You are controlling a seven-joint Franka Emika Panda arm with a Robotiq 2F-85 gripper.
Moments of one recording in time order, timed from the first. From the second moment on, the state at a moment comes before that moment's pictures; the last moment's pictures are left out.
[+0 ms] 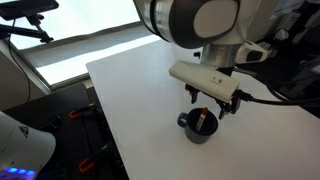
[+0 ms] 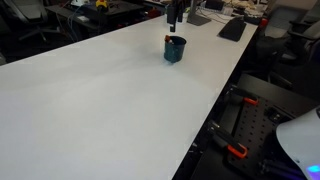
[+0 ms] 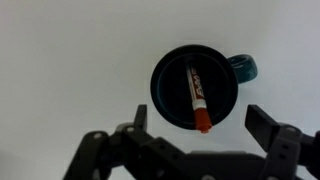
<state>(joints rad) -0.17 0.27 -0.17 -2.21 -0.25 2.51 -0.35</state>
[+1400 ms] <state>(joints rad) -0.21 0.34 -0.15 -2.21 -0.21 2.51 -0.37</state>
